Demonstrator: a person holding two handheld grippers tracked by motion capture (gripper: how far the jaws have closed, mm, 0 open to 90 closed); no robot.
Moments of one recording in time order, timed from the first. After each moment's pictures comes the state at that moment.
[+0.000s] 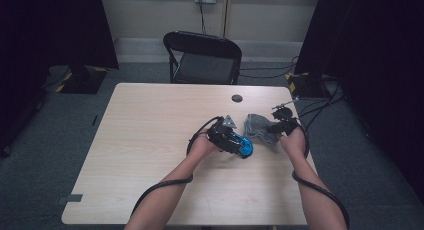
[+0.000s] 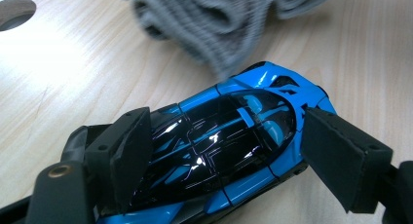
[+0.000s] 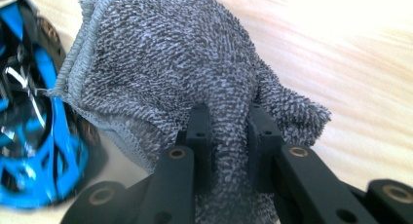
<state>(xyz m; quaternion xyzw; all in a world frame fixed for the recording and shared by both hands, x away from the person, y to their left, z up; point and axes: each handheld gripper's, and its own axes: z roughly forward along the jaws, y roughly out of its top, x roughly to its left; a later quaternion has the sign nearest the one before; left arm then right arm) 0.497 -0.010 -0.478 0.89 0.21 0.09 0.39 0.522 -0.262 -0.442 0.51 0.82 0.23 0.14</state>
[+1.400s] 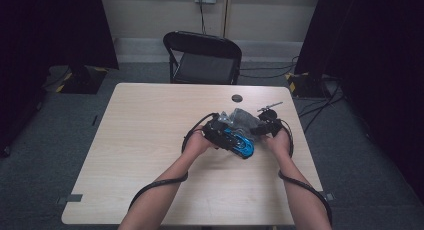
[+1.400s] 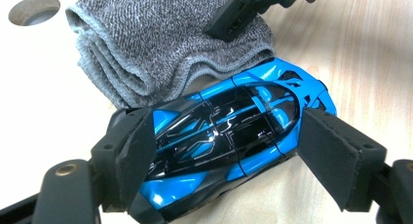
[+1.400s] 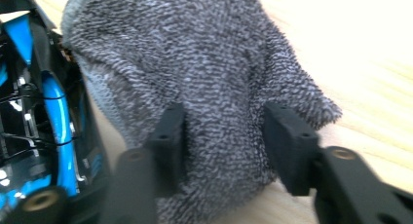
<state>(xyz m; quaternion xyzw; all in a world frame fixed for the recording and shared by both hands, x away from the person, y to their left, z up) 0.498 0.006 -0.461 0.89 0.22 0.08 0.38 0.539 -0.228 -0.476 0.48 0.83 0.26 0.13</state>
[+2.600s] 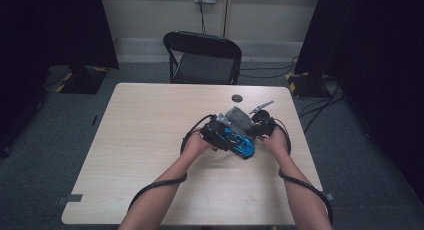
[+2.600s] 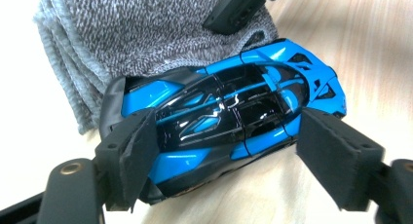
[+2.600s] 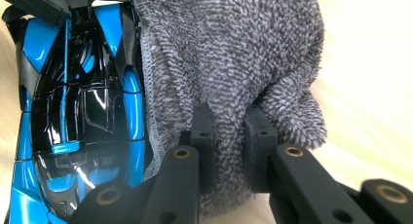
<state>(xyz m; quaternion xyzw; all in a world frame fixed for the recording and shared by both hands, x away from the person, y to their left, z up) 0.500 0.009 -0.471 0.89 0.25 0.06 0.38 0.537 -0.208 -0.471 0.38 0.88 0.27 0.10</state>
